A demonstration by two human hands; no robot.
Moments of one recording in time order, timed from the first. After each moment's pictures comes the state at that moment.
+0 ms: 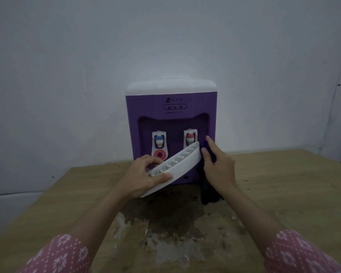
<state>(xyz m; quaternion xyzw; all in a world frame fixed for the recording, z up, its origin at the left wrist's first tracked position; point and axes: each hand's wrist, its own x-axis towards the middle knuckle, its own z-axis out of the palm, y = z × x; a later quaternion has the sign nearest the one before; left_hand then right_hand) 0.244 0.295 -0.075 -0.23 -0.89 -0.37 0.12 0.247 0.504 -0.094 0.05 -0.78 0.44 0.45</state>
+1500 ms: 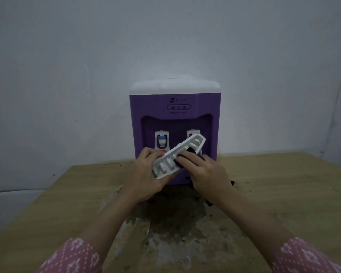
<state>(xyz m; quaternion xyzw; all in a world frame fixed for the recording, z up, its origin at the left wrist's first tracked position) 0.248 0.303 -0.086 -0.28 -0.85 -0.29 0.34 0.271 0.484 -0.089 0.25 -0.86 0.03 0.45</state>
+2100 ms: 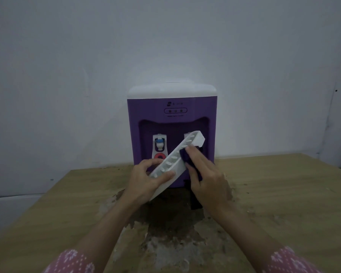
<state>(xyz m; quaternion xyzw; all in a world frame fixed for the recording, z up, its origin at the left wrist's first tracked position) 0.255 0.309 -0.087 -0.19 -0.82 -0.50 0.19 0.277 0.476 -0.101 0.22 -0.77 0.26 0.54</state>
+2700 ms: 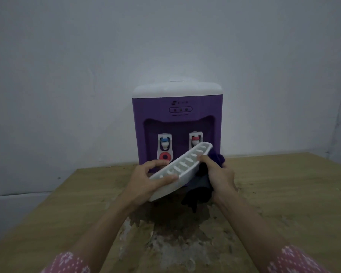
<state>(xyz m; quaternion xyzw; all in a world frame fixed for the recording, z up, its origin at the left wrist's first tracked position) 0.263 0.296 -0.083 -0.22 -0.82 -0.52 0.11 0.262 0.477 -0.086 -0.14 -0.52 0.83 0.16</state>
